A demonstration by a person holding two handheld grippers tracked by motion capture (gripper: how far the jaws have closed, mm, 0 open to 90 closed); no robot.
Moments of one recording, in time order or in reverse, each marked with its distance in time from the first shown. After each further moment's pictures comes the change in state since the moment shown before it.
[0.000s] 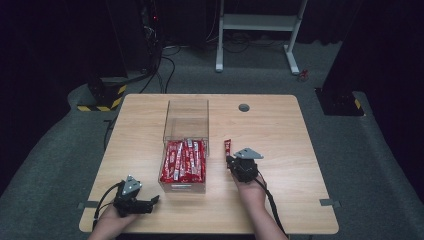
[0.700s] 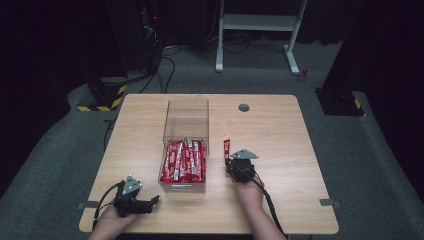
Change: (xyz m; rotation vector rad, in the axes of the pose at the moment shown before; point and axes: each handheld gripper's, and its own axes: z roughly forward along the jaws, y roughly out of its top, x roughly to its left) left arm 0.000 0.000 0.000 -0.001 -0.002 -0.003; right arm 0.001 -0.009 0.017 0.066 -0.014 0.002
